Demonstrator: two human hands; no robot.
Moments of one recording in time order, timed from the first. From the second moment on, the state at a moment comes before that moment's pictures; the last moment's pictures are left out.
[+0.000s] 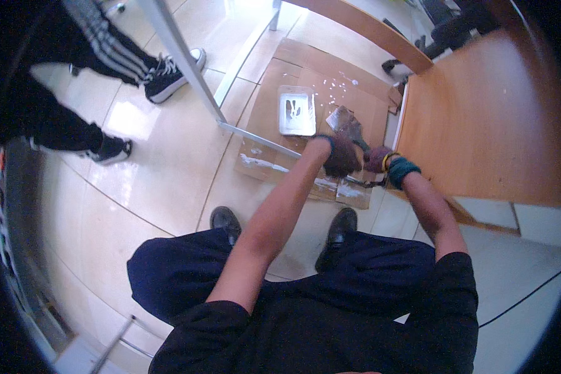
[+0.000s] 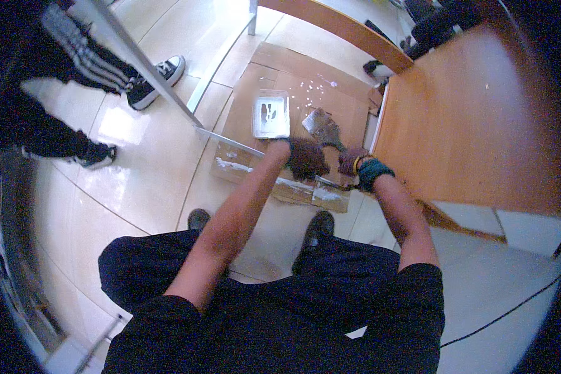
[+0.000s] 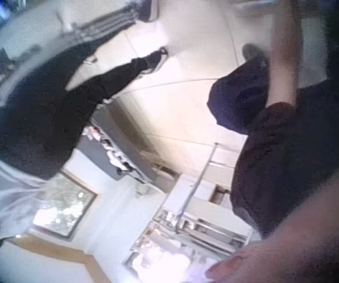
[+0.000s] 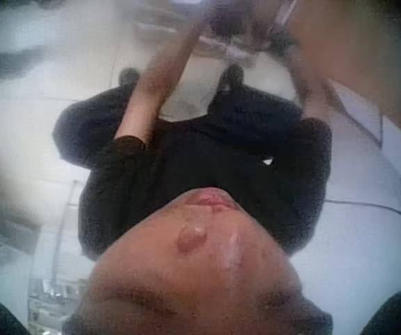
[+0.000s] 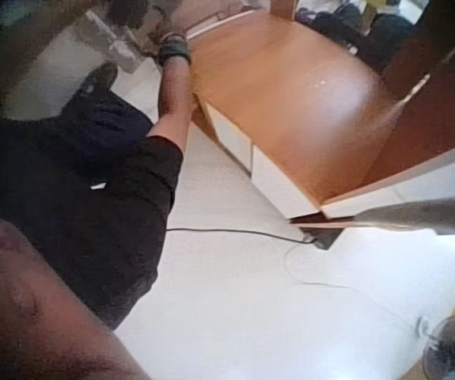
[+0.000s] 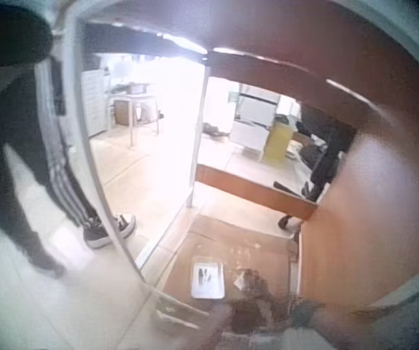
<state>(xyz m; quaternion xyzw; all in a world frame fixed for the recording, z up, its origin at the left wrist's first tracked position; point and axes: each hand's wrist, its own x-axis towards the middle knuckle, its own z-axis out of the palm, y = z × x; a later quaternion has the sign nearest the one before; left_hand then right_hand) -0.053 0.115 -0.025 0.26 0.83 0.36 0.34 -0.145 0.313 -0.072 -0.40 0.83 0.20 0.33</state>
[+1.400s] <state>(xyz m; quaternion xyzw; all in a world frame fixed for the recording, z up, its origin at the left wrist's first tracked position) -0.193 0.144 0.066 0.28 0.86 0.08 0.42 -0.078 0.324 0.101 -0.21 0.84 -0.06 0.49</state>
